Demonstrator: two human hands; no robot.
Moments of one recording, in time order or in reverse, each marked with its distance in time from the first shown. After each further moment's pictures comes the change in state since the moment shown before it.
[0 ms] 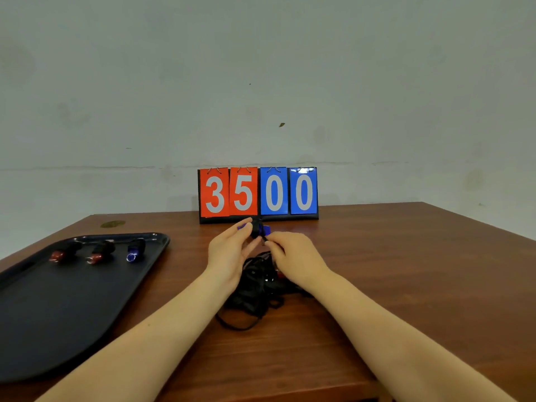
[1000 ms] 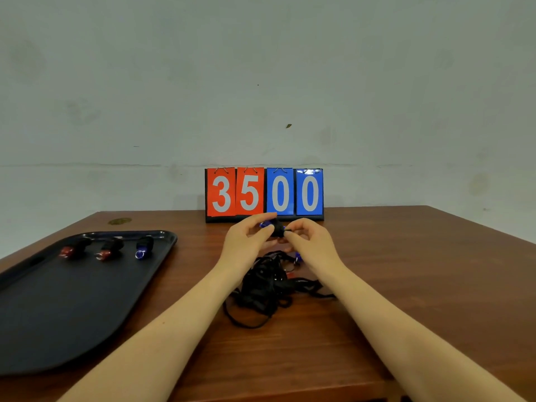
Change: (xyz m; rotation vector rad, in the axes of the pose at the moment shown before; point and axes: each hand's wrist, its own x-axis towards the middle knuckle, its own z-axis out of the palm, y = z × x) left_hand 0.004 0.003 -0.005 0.590 -0.272 0.365; right_hand 0.002 -0.002 -0.011 0.658 0.155 0.371
